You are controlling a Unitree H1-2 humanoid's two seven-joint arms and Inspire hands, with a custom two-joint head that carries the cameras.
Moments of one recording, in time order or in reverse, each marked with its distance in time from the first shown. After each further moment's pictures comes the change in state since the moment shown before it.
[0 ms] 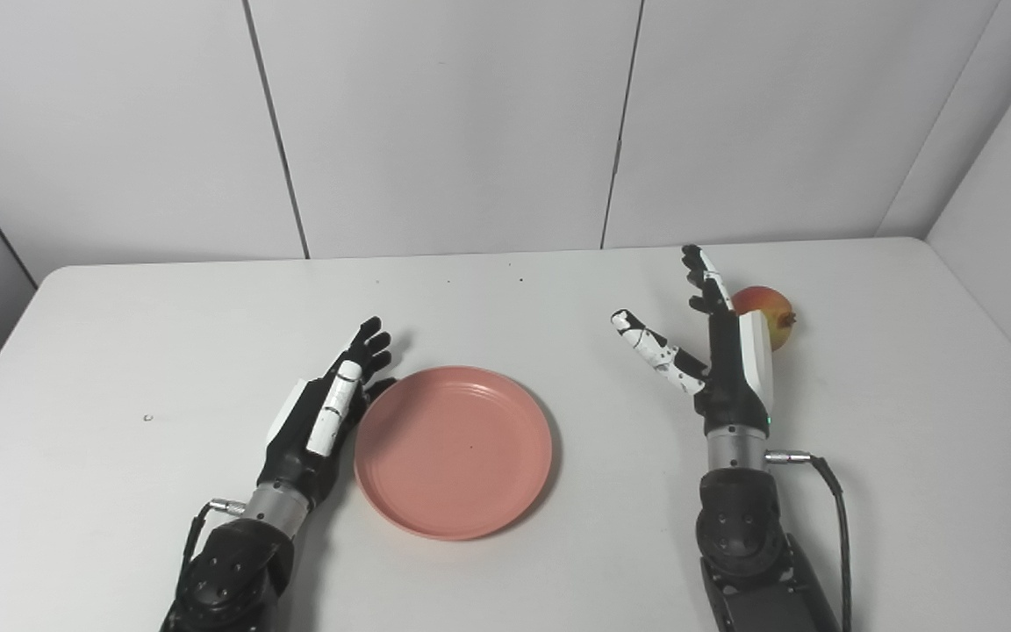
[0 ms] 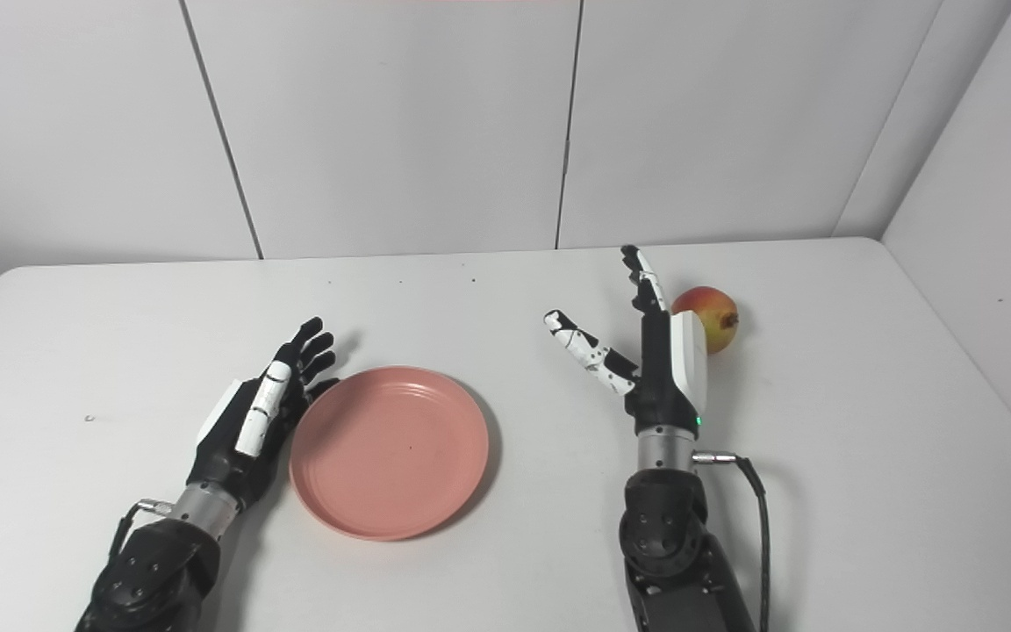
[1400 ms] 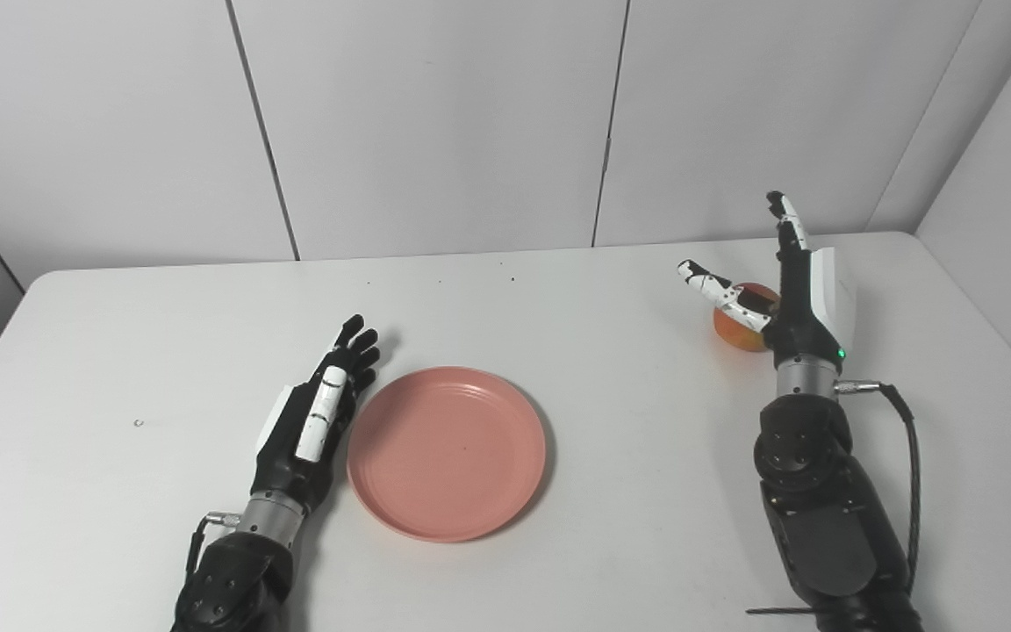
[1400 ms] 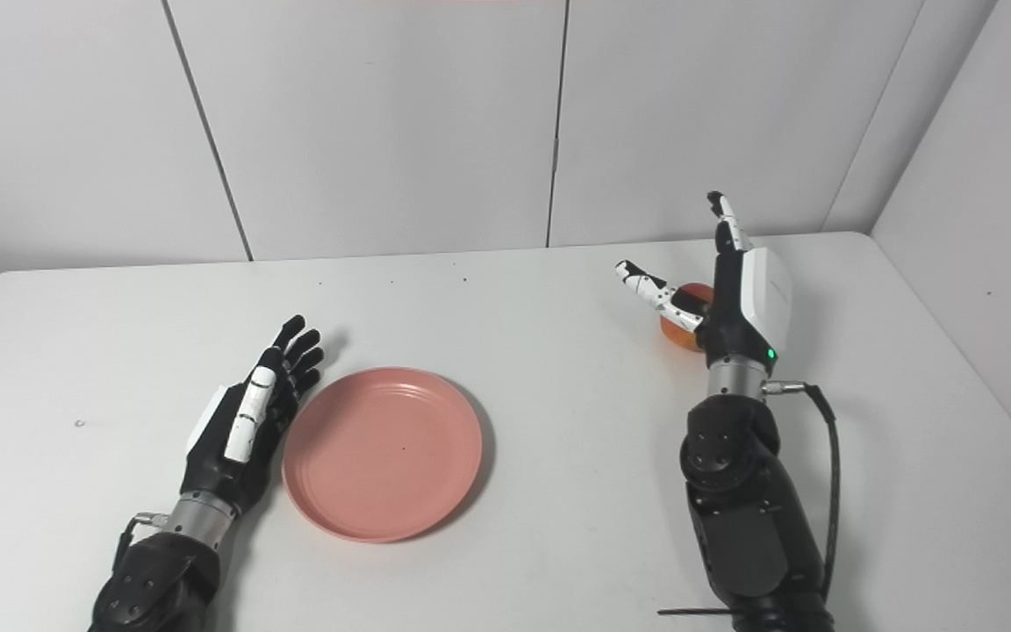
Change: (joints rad) left arm 0.003 -0.034 0.035 0.084 -0.076 -0.187 -0.002; right arm -0.121 -0.163 -0.049 0.057 -0.053 0.194 -0.021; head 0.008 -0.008
